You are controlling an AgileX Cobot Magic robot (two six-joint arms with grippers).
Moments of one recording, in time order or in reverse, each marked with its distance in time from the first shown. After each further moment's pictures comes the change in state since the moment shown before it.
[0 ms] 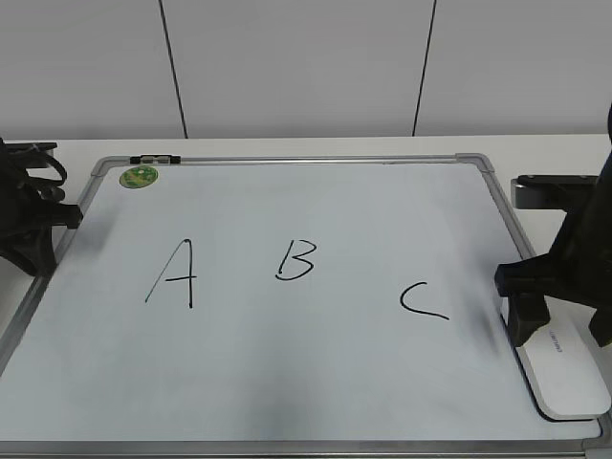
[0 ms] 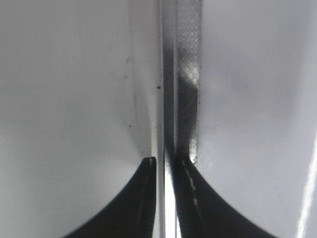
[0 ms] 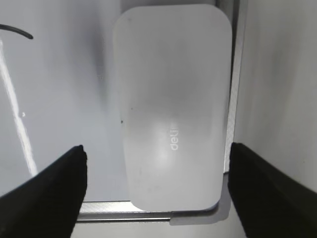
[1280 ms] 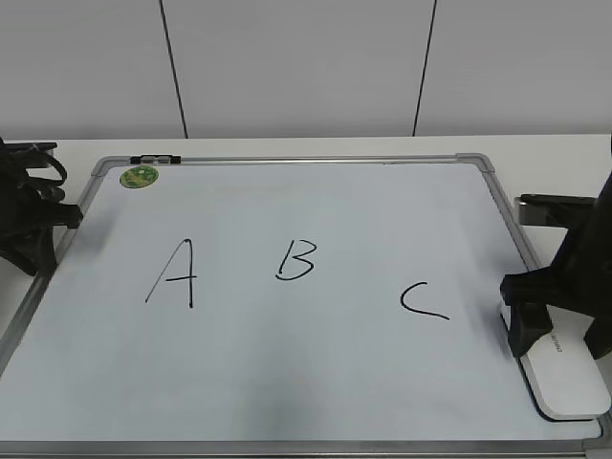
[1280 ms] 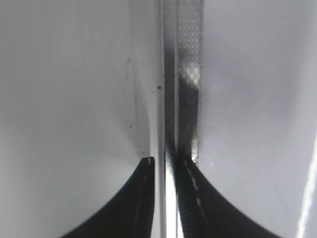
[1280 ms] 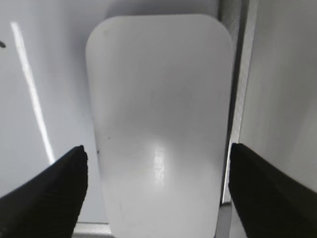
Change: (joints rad) left arm 0.000 0.000 0.000 -0.006 -0.002 0.000; right arm -0.097 0.097 -0.008 0.103 -0.040 -0.174
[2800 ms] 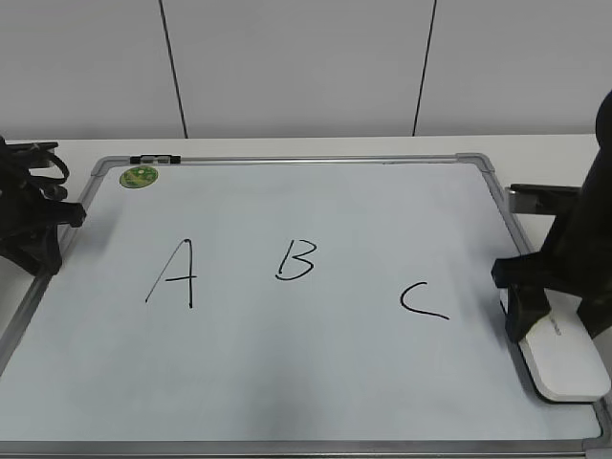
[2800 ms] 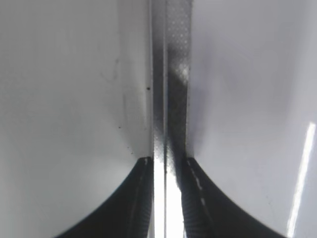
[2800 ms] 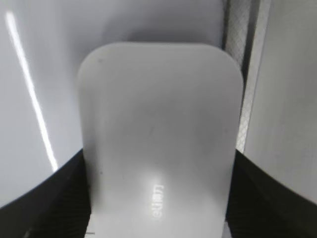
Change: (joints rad) left arm 0.000 0.000 0.000 -0.027 -0.002 0.000; right arm 0.000 0.059 -0.072 0.001 0.046 -0.007
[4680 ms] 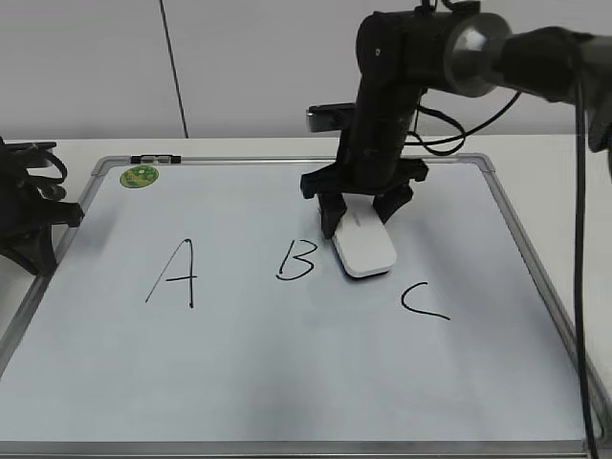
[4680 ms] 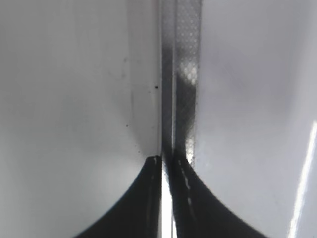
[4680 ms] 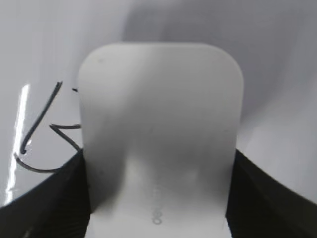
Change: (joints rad) left arm 0.000 0.001 -0.002 0.008 0.018 0.000; right arm 0.302 0.537 -0.997 -0.013 0.279 0.010
